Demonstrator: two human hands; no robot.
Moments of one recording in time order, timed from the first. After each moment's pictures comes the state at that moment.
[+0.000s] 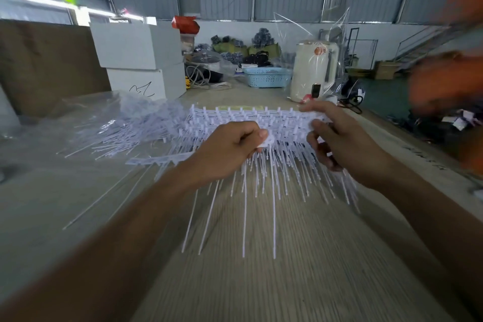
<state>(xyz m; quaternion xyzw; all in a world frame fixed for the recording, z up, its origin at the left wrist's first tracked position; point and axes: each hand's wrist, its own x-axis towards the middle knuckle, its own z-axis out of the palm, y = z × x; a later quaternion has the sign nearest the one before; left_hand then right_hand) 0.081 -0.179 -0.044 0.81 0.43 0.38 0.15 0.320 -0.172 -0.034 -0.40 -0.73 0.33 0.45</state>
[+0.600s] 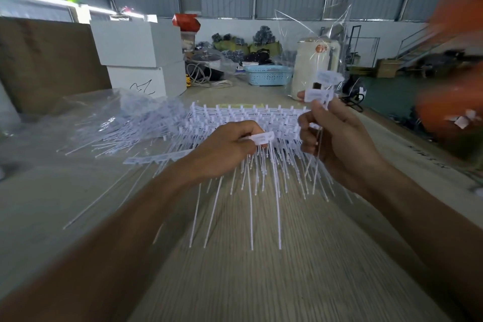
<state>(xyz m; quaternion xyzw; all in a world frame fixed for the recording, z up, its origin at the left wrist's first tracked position) 0.077 -0.175 -0.044 0.80 0.44 0.35 0.21 0.297 -0.180 -0.035 -0.26 -0.59 0.52 0.57</state>
